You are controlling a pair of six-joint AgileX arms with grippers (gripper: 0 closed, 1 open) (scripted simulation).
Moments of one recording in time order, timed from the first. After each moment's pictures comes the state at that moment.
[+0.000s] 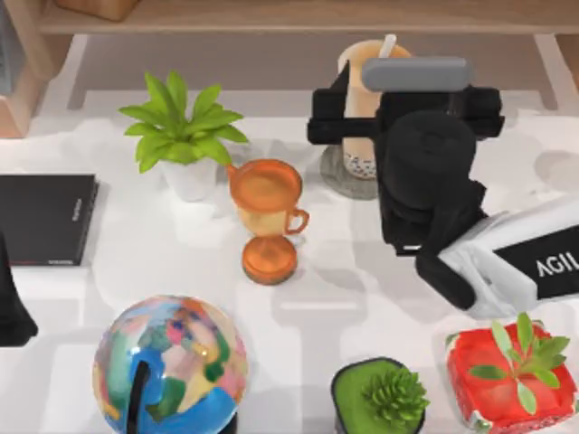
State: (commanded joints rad) left arm 0.00 0.00 0.00 0.00 0.00 0.00; right arm 0.68 1.97 0.91 1.05 0.72 0.01
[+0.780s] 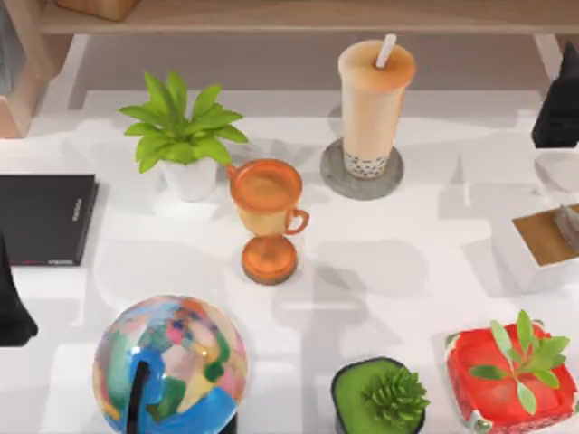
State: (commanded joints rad) left arm 0.00 0.00 0.00 0.00 0.00 0.00; right arm 0.37 1.07 0.49 0.57 0.39 0.01
